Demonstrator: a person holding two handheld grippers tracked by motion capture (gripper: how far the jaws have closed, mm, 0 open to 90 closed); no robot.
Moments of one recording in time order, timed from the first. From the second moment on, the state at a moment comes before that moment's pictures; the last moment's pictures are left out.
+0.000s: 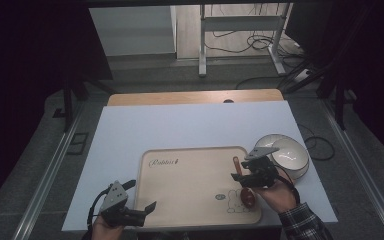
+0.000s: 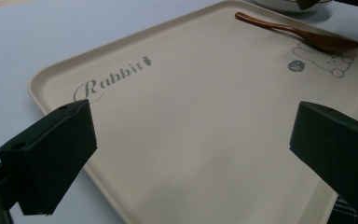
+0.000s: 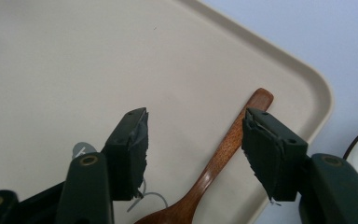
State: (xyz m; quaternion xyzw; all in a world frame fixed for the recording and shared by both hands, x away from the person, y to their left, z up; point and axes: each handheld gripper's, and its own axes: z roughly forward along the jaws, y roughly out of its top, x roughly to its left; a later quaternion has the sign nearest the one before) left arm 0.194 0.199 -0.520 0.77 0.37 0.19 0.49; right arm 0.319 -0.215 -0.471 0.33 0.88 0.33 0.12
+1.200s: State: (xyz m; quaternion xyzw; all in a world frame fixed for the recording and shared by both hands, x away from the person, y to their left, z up) left arm 0.194 0.199 -0.520 0.76 0.38 0.19 0.49; right arm 0.286 -0.241 -0.463 0.31 0.86 0.37 0.15
